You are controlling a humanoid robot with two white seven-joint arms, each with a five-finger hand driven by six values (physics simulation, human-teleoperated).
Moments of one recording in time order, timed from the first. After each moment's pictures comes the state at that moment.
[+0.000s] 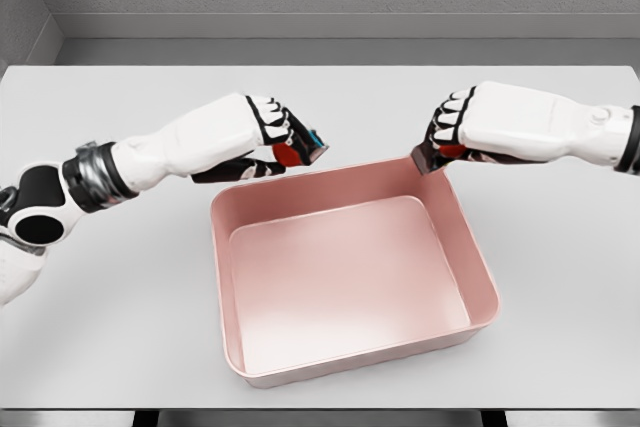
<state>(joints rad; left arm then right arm) -0.49 0.63 -0.55 -1.70 -0.30 -0.61 -0.24 -0.67 -1.00 0.64 -1.77 0.27 -0.61 0.37</state>
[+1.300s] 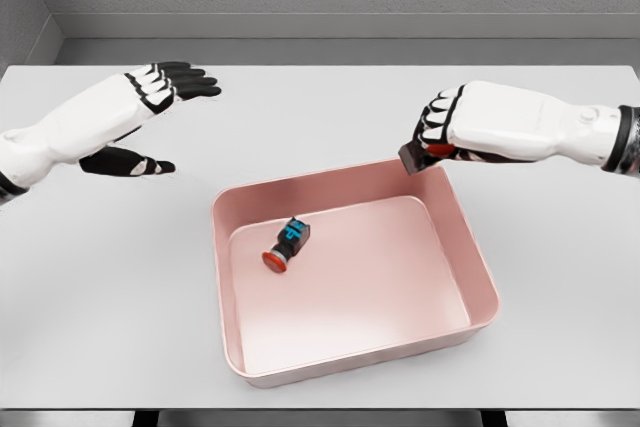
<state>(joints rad) -0.33 0.84 -0.30 -1.70 -0.20 -0.61 -0.24 -0.66 -0.95 0.64 -1.77 0.27 -0.61 0.38</state>
